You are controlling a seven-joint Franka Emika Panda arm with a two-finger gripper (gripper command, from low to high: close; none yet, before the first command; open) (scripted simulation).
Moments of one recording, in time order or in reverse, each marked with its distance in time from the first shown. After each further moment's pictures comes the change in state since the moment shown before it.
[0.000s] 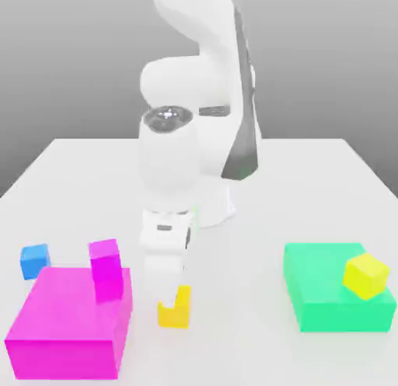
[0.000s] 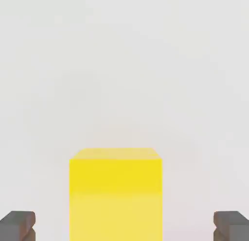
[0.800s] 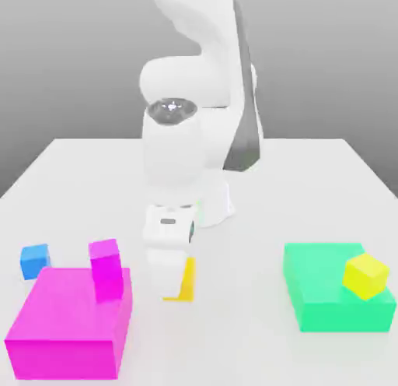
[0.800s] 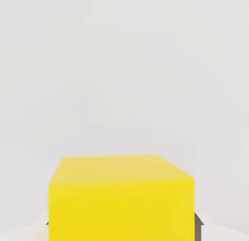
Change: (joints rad) arm -0.052 -0.165 0.075 0.013 -0.228 -0.173 0.330
